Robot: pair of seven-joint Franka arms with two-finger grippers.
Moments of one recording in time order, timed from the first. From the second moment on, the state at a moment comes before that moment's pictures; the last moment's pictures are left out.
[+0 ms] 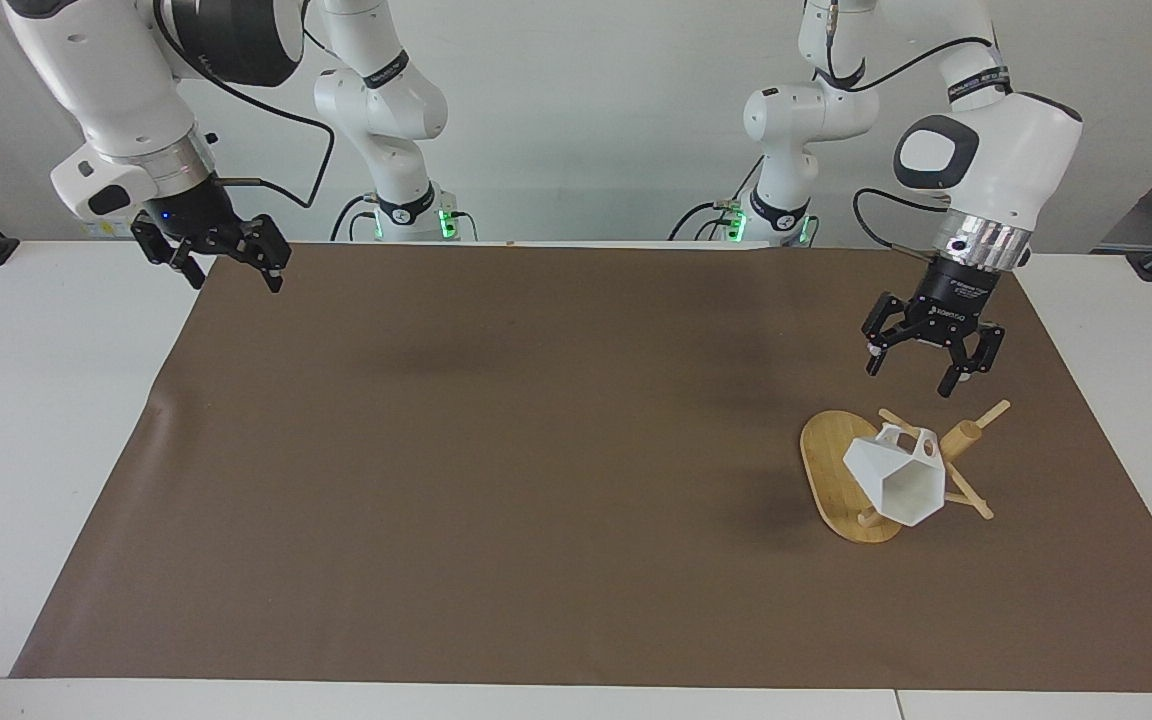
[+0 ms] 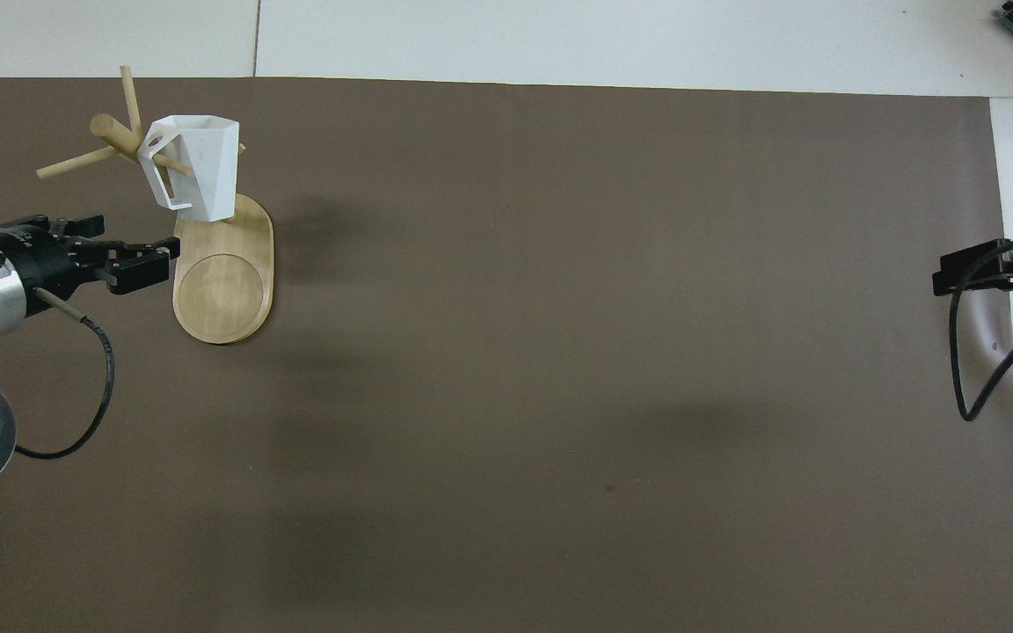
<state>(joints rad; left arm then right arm) 0.07 -0.13 -0.13 -2.19 -0.48 2.55 -2.54 -0.26 0.01 0.20 -1.59 -0.03 1.60 -0.03</state>
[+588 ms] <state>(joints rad) 0.07 -0.14 -0.13 -2.14 -0.47 2.43 -2.44 -0.26 0.01 0.19 -1.59 -0.03 1.60 0.01</state>
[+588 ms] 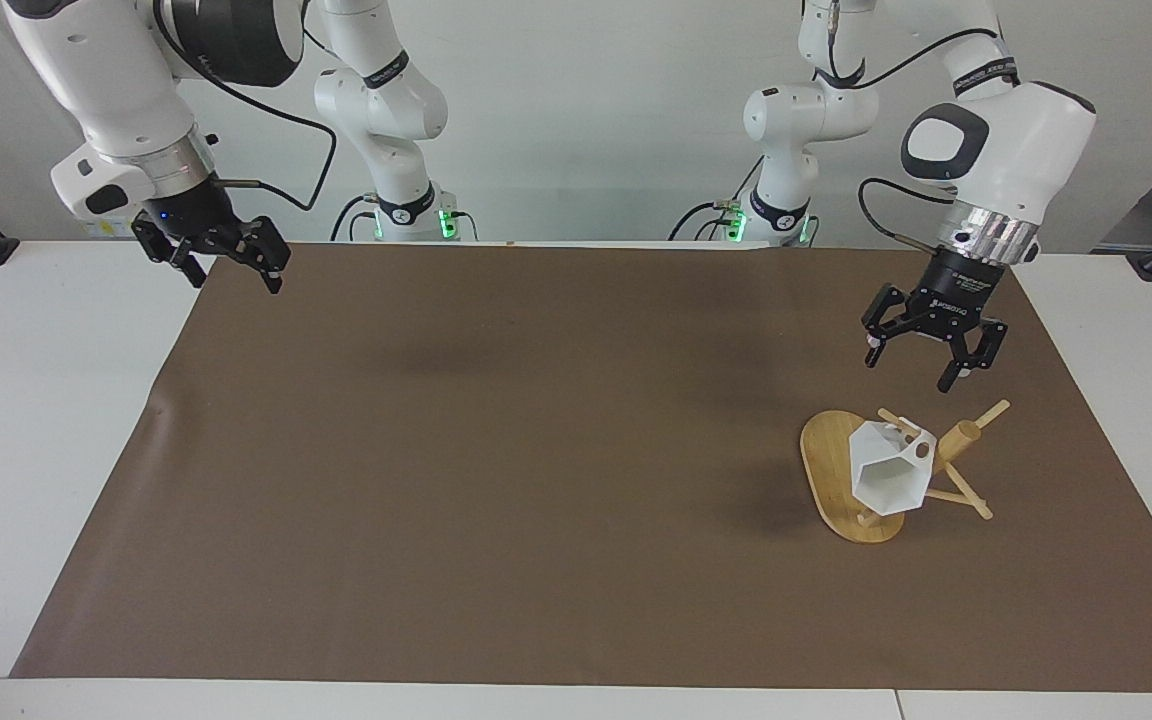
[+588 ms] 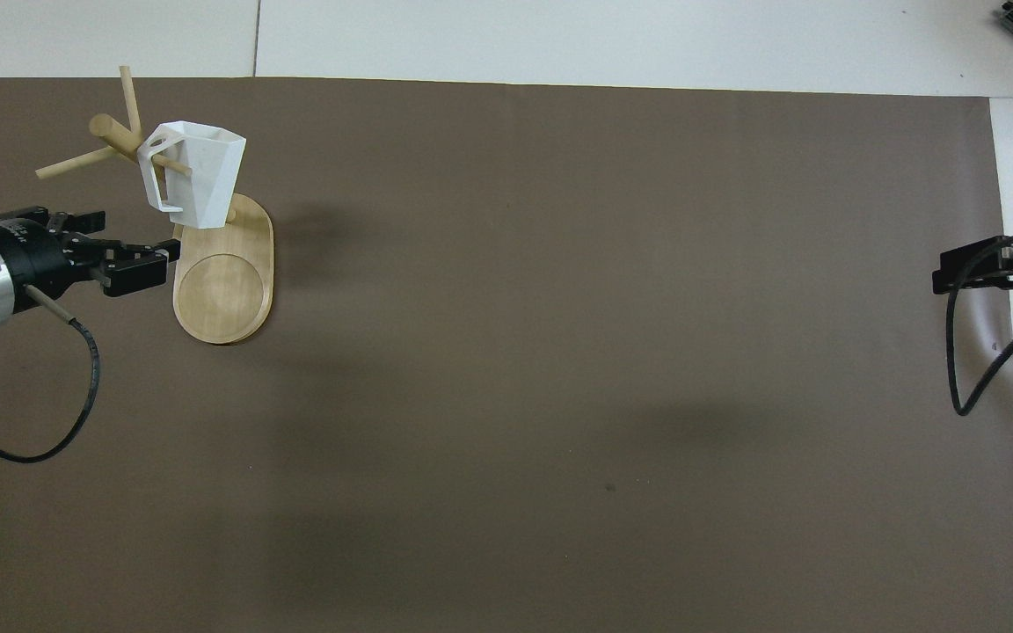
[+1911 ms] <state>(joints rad) 0.10 -0.19 -0.14 -1.97 -0.25 1.99 -1.38 -0.26 0.01 0.19 -1.59 -0.03 1.60 0.01</state>
